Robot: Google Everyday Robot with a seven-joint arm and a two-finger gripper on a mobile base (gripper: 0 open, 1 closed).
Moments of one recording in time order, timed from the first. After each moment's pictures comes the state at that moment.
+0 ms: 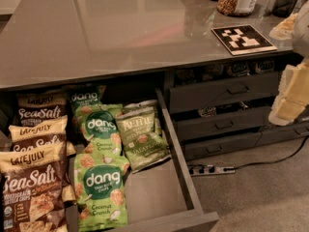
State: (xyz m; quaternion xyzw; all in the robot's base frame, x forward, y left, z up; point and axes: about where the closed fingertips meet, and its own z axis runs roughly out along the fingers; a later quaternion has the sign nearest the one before) arm 0.439 -0.215 0.981 -0.60 0.78 -0.04 0.17
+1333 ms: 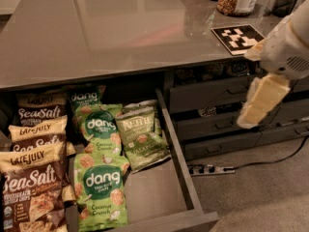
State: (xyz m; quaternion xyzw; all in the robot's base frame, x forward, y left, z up) arm 0.467 -0.192 0.928 -0.59 0.79 0.04 0.18
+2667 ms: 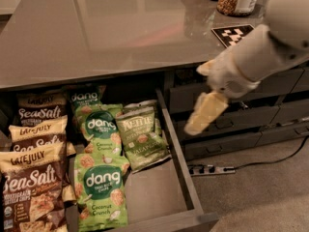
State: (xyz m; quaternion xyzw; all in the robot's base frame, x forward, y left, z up) arm 0.497 -0.105 0.867 -0.59 0.76 0.12 0.25
